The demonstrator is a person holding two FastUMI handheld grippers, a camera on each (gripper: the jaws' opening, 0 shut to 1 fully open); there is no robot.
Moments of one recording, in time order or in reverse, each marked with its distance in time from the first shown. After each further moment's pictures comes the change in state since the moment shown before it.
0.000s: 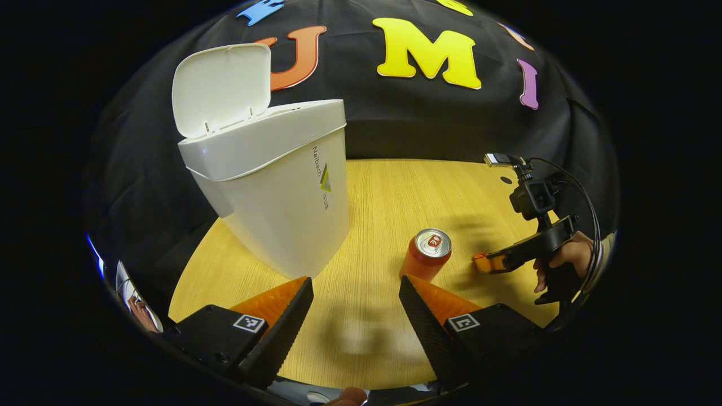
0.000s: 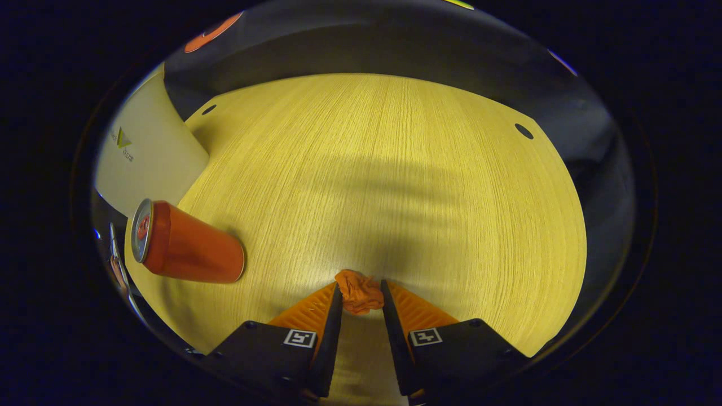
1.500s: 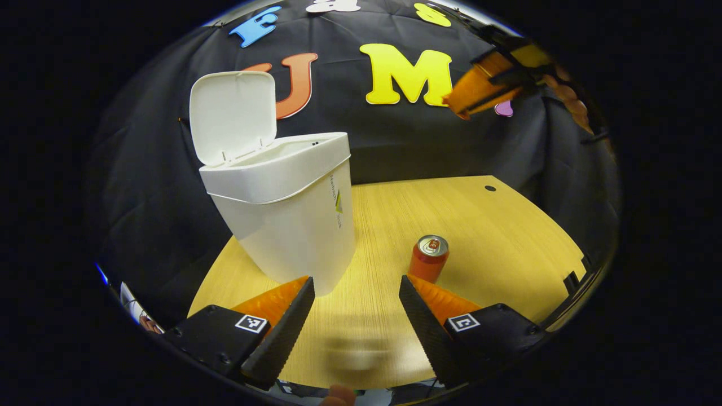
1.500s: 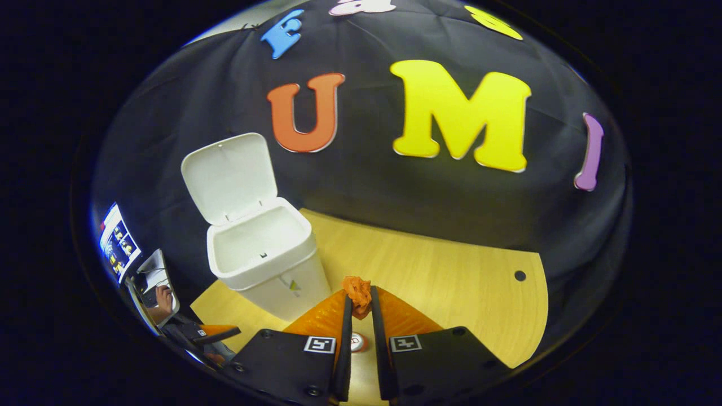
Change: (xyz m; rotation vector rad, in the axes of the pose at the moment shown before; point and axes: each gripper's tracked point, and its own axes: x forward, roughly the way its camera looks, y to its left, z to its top) left arm -0.034 0.041 0.006 0.090 -0.174 -0.054; right arm -0.293 0.171 0.200 -0.177 -0.585 0.245
